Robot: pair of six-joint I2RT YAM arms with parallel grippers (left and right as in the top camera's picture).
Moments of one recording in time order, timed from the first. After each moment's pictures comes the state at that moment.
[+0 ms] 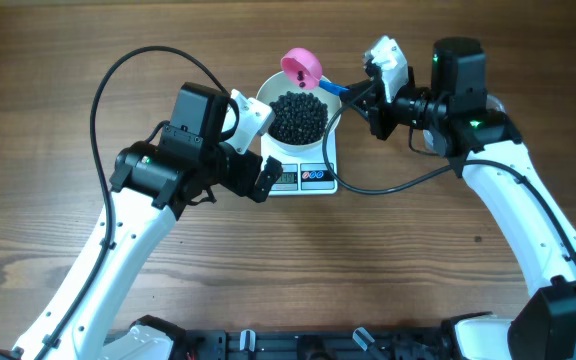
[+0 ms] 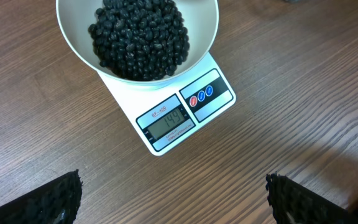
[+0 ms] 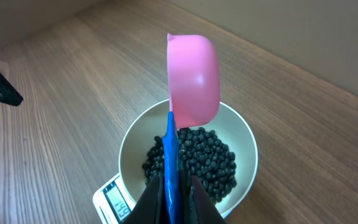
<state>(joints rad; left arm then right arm) -0.39 1.33 1.21 -0.89 0.23 0.11 0.19 1.53 1.17 -0.29 -0.70 -0.30</state>
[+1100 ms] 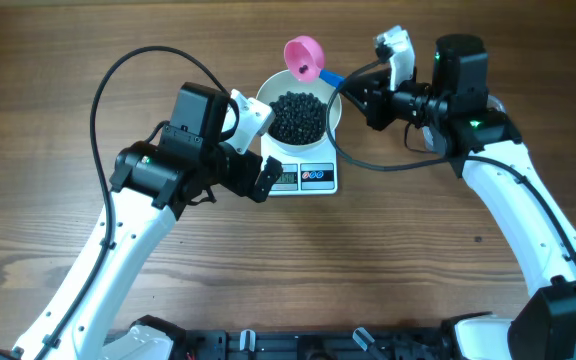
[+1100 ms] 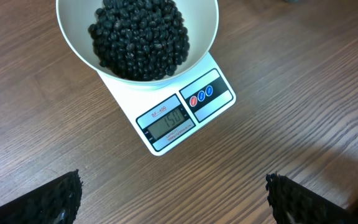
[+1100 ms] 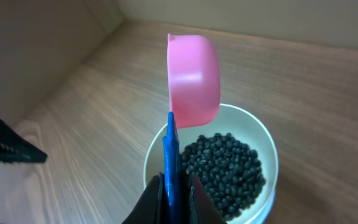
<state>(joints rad) -0.39 1.33 1.21 -0.89 0.23 0.11 0.19 1.53 1.17 -0.23 -0.70 0.06</state>
